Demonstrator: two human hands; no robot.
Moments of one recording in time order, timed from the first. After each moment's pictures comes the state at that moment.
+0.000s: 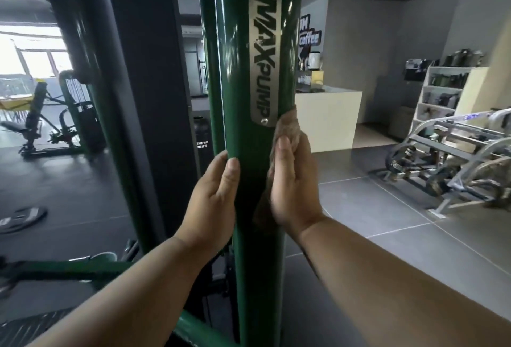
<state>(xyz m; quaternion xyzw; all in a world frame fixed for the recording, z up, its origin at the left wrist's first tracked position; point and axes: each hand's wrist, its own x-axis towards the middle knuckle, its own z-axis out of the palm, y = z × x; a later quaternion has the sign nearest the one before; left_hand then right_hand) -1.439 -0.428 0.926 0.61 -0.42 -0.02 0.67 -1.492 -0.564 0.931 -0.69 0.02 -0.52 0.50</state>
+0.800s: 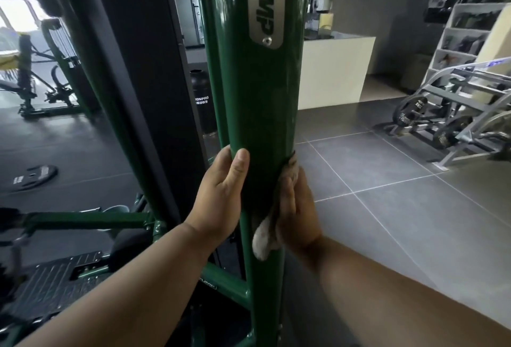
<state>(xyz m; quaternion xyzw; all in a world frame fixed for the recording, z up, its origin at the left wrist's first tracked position) -1.440 -0.427 0.846 0.63 -0.36 -0.12 0.68 -1.516 -0.560 0.780 -0.74 0.10 -0.43 0.51</state>
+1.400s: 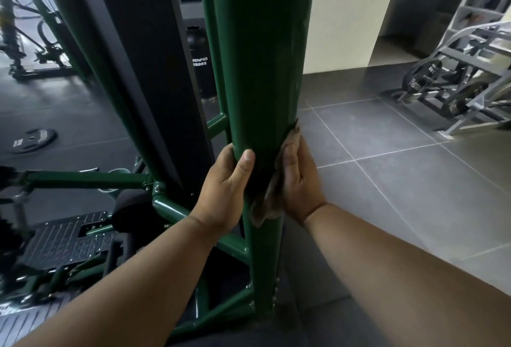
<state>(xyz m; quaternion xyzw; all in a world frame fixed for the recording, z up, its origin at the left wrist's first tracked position) -1.457 -0.421 0.773 0.63 -0.32 -0.19 0.68 -1.519 -0.567 0.745 -0.74 0.10 -0.40 0.52</state>
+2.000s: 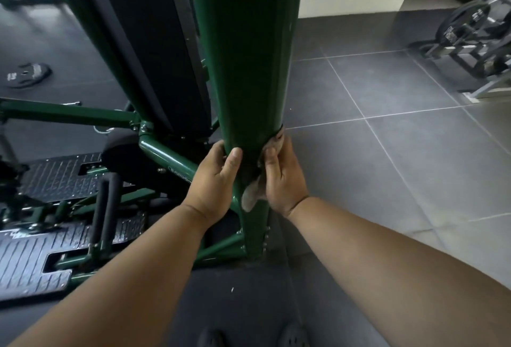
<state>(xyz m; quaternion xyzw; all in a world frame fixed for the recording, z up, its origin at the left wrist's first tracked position) -1.474 -0.417 0.647 0.75 -0.23 -0.17 0.60 -1.543 -0.566 0.617 -0.79 0.13 -0.27 0.53</state>
